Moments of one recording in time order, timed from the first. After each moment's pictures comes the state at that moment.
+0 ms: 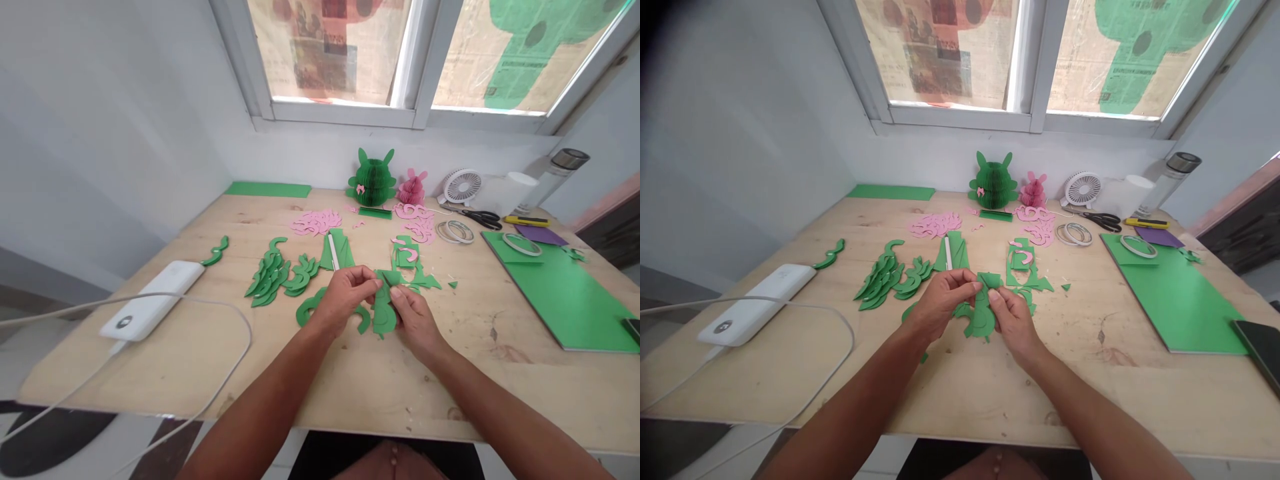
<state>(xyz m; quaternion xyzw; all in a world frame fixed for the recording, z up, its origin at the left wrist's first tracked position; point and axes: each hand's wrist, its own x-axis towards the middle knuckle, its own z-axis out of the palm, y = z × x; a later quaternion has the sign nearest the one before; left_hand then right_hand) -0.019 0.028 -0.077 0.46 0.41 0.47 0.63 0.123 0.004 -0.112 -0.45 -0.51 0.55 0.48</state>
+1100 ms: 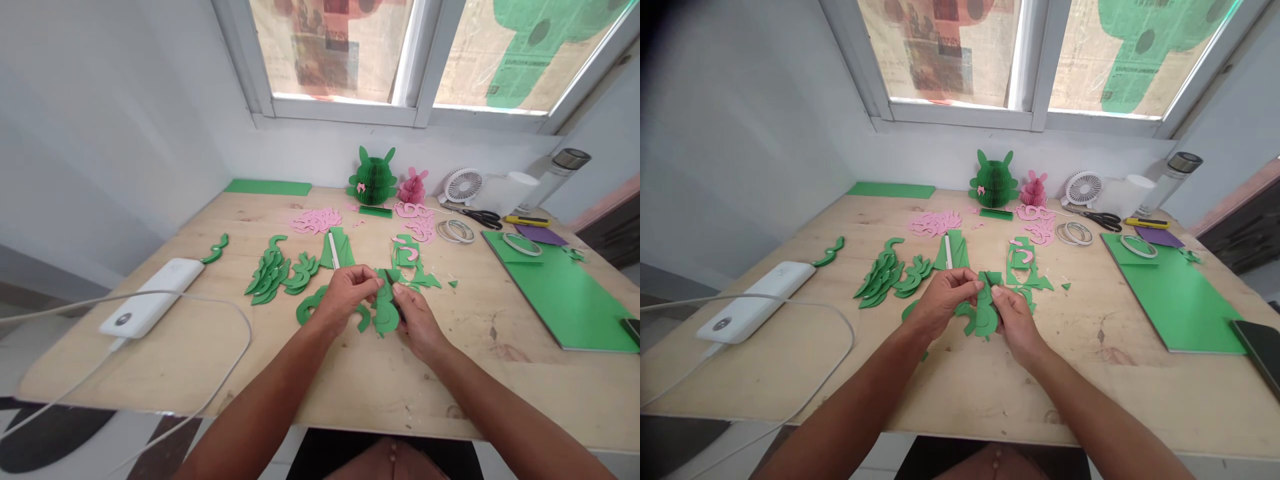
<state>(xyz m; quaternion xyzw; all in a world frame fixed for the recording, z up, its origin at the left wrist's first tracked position) -0.018 0.029 -0.081 0.48 0.42 0.47 0.61 0.122 0.003 -0.112 -0.45 -0.41 0.63 0.48</state>
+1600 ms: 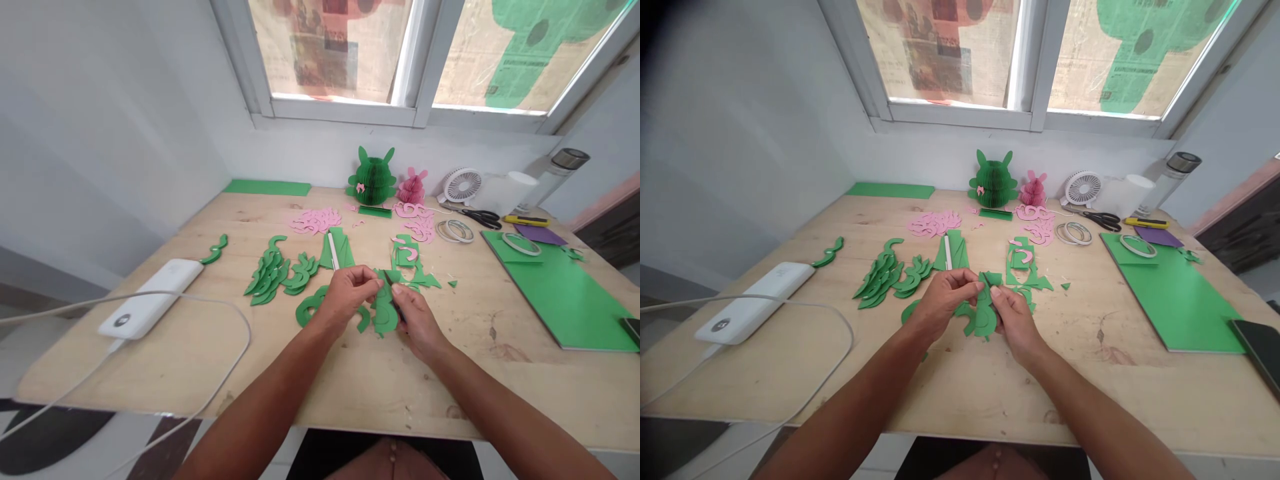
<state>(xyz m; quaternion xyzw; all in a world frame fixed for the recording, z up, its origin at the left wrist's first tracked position) -0.017 0.025 -0.078 0.48 0.43 0.47 0.60 0.123 0.003 -0.112 -0.46 -0.42 0.62 0.48</state>
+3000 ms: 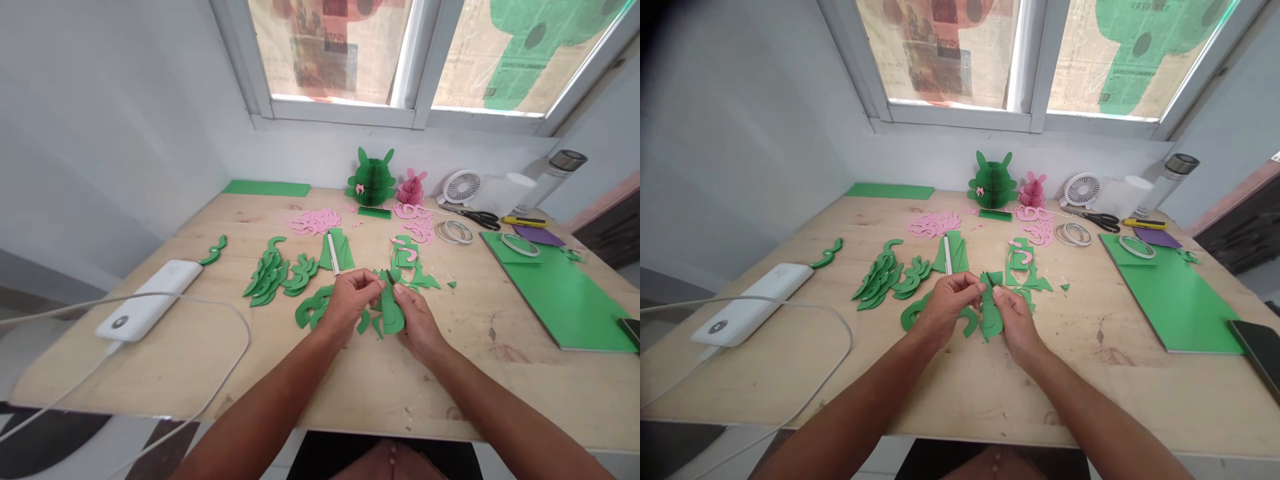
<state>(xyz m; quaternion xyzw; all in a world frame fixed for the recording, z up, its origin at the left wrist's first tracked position) -0.006 0.023 -0.081 0.43 0.44 0.50 0.61 0.121 0.006 -0.112 -0.42 -0.44 0.61 0.51</state>
